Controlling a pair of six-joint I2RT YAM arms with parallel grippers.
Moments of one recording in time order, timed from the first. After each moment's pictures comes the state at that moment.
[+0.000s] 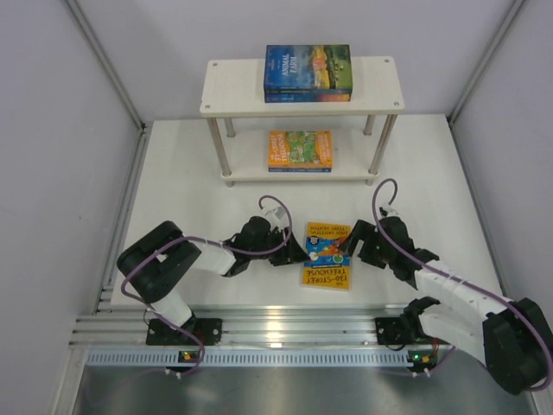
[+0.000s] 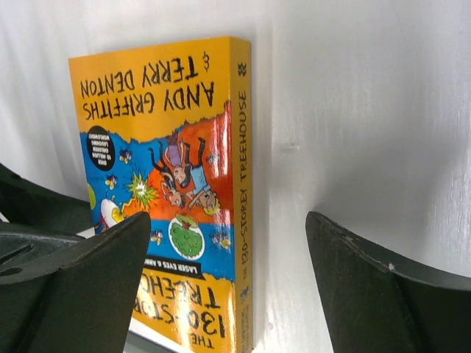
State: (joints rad) left arm -0.78 1.65 0.50 0.60 0.36 -0.94; right arm 0.44 0.96 0.32 -0.13 -0.06 0.77
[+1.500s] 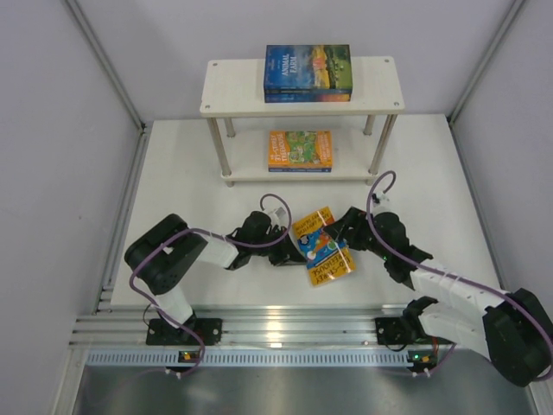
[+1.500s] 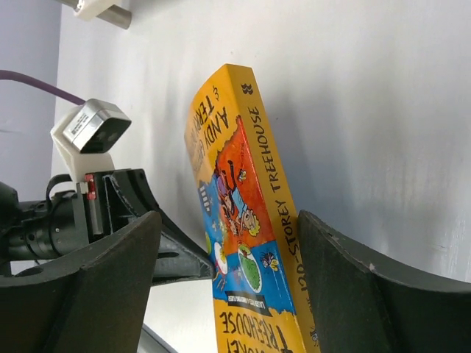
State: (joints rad) left arm -0.73 1.73 0.56 0.54 0.50 -1.02; right arm 0.55 1.00 0.32 0.25 -0.08 0.83
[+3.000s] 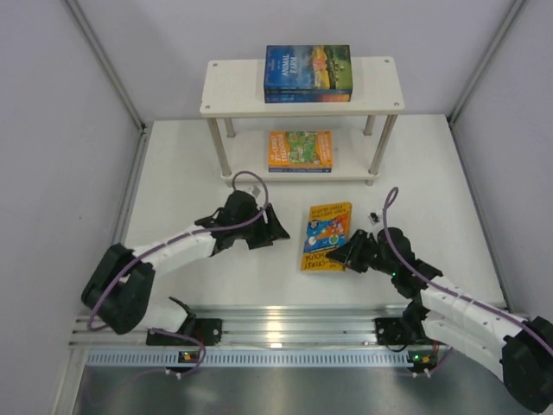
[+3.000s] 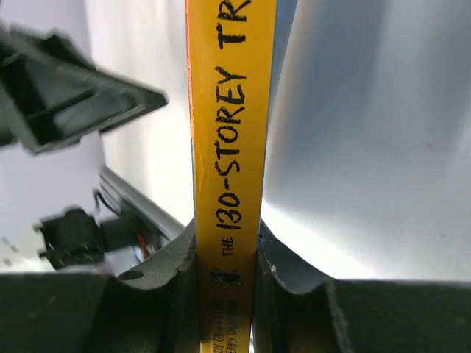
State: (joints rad) left arm -0.65 1.48 0.73 -0.09 0.24 -0.87; right arm 0.59 0.86 0.25 0.06 -0.30 0.98
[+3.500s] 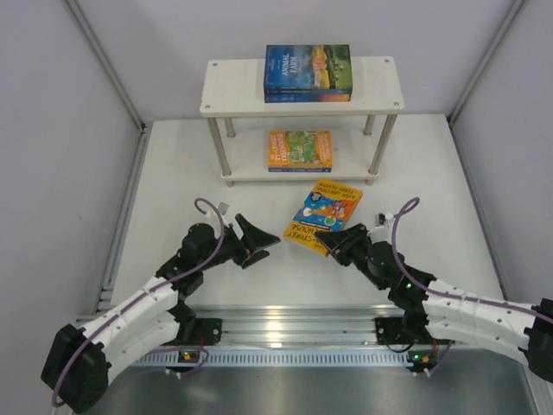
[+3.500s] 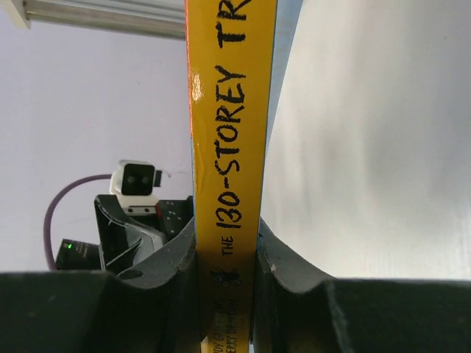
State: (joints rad) left arm -0.58 0.82 0.33 0.16 0.38 -1.23; right arm 0.93 0.74 0.26 0.28 0.32 1.38
